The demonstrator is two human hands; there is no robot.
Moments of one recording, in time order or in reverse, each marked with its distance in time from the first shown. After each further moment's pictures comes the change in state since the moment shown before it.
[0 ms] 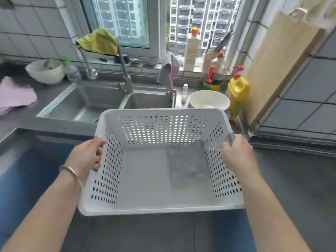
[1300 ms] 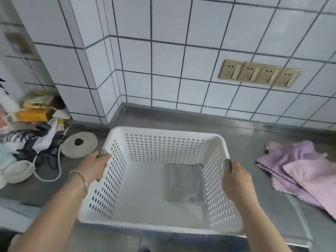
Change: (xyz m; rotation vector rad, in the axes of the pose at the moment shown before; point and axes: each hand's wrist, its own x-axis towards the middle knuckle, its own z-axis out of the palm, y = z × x) left_hand -0.061 -0.254 -0.691 -0.395 1.332 -0.564; right_hand -0.371 -0.719 0.514 -0.035 -0.902 -1.392
